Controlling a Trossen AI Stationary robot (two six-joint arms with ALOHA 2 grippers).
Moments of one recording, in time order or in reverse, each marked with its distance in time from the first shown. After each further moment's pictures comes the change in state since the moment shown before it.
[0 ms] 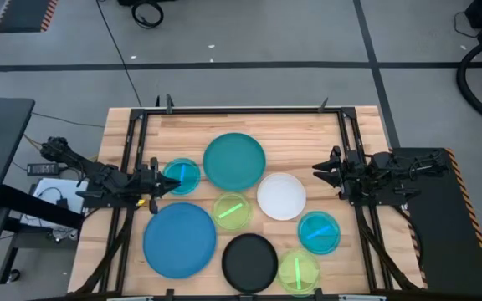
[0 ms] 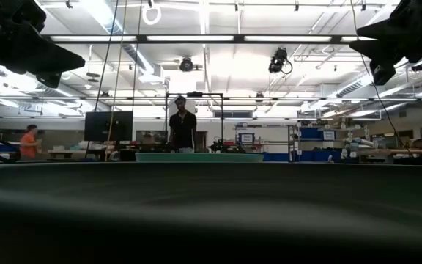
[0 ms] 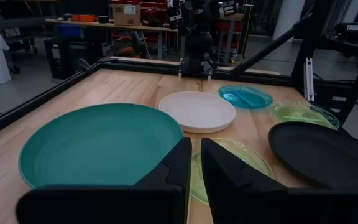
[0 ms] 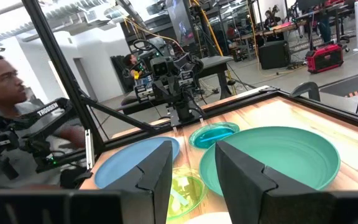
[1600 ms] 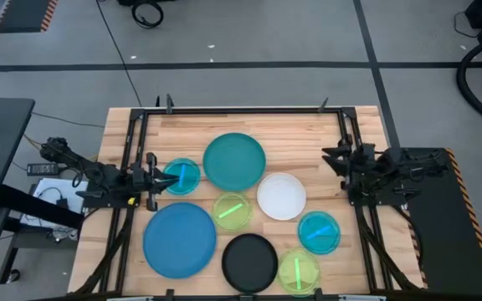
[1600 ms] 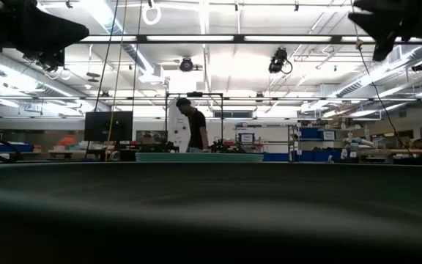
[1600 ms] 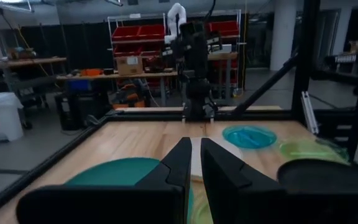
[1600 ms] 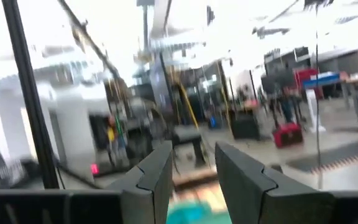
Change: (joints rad) left arm 0.008 0.000 0.000 0.226 0.000 0.229; right arm 0.000 0.000 0.000 0.339 0.135 -0.229
